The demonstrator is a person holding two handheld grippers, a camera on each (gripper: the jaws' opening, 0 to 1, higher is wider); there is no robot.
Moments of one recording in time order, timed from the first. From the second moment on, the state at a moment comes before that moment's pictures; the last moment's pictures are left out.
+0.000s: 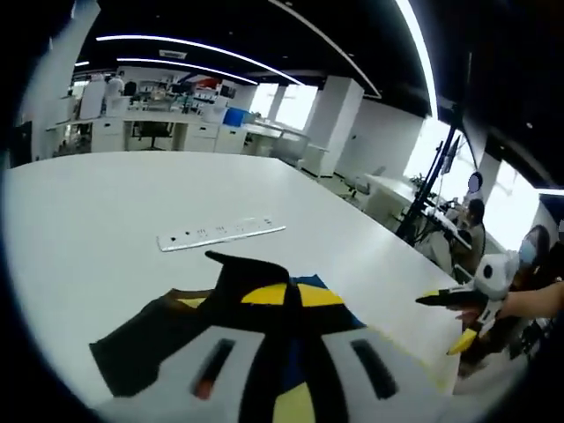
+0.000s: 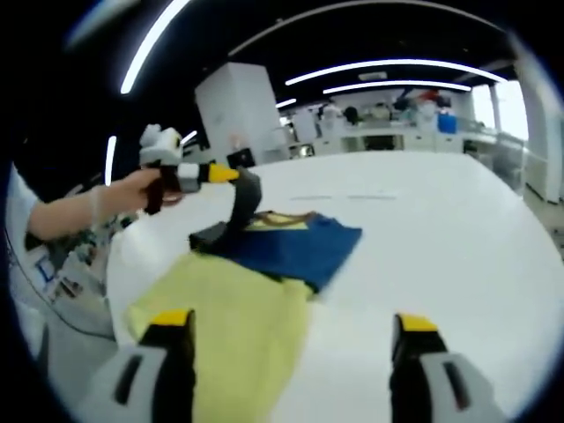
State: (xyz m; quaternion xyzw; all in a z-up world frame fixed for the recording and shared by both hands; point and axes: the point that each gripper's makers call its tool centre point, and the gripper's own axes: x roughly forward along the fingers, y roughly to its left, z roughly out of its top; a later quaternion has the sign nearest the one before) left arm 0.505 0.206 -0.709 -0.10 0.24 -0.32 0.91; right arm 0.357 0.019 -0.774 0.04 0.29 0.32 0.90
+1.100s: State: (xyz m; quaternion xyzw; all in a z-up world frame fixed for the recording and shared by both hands) left arm 0.472 0.130 -0.779 -0.08 0.32 -0.39 0.86; right arm 0.351 0.006 -0.786 0.07 0.30 0.30 0.90
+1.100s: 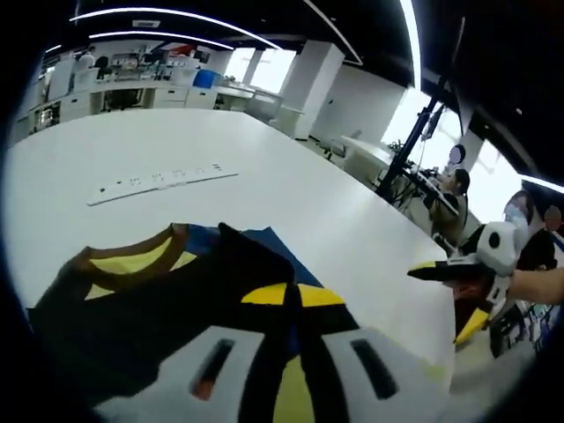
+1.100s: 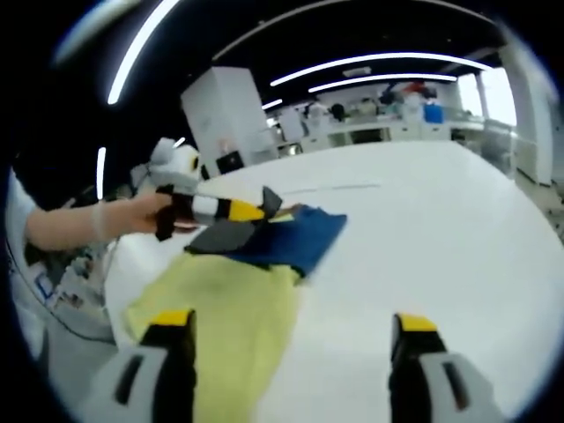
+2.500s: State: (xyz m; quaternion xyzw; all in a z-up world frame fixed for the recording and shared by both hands) left arm 0.446 0.187 -0.742 -0.05 0.25 -0.39 0.89; right arm 0.355 0.020 -0.764 0.05 0.28 0.32 0.90
